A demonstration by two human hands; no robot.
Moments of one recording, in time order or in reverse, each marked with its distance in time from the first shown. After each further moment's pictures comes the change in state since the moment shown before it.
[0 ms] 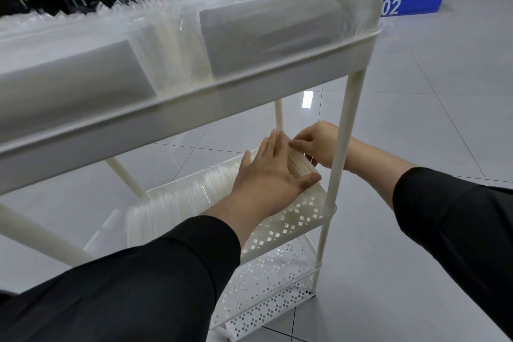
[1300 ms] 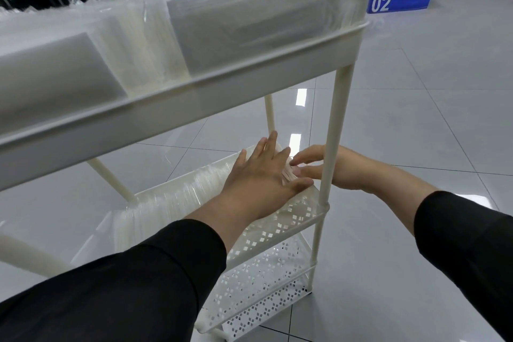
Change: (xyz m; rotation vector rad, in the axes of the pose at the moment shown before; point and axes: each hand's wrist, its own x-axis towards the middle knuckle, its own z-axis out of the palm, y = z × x) left_hand -0.001 -0.002 0.000 0.060 -0.037 0.085; right_hand -0.044 0.023 -0.001 0.033 -0.174 0.024
